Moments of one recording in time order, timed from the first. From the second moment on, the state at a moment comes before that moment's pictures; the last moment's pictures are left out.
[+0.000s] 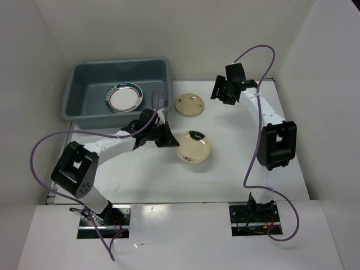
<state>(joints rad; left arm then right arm) -0.52 1.61 0.91 -0.06 0.43 -0.76 0.20 1.89 1.69 -0.62 -0.01 0.47</state>
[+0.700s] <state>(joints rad) 0.02 1.68 1.54 -0.30 0.26 -0.68 0.12 1.52 1.61 -0.49 0.14 0.52</state>
